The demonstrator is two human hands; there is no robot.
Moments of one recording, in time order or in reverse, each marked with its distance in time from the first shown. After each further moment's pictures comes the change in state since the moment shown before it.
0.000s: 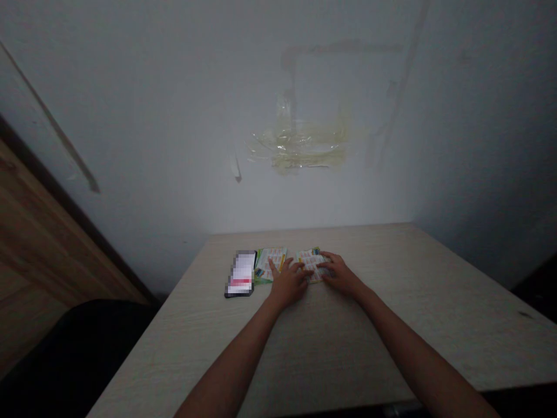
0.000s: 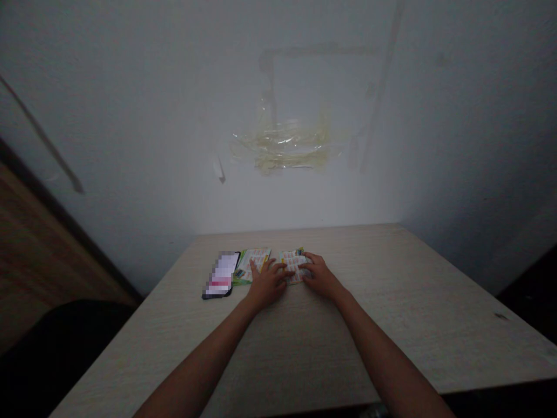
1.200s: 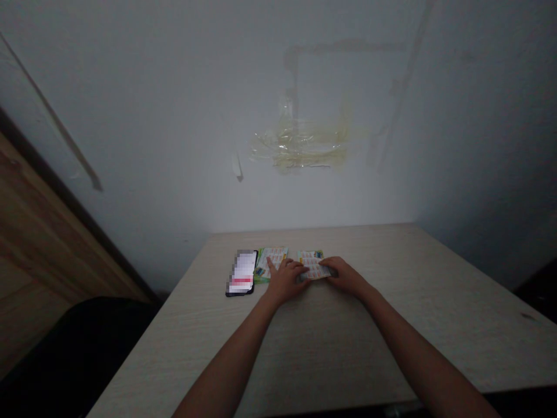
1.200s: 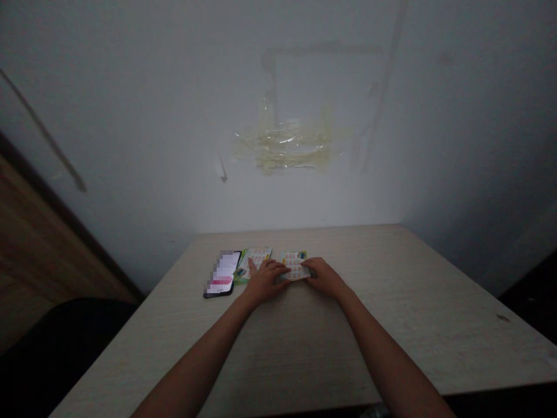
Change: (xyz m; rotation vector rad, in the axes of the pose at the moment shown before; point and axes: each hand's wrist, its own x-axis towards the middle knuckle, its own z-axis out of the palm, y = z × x) left_hand 0.001 -0.008 -0.012 -0.070 -0.024 -0.007; right_hand -0.001 0.002 -0.010 0.040 -0.078 0.063
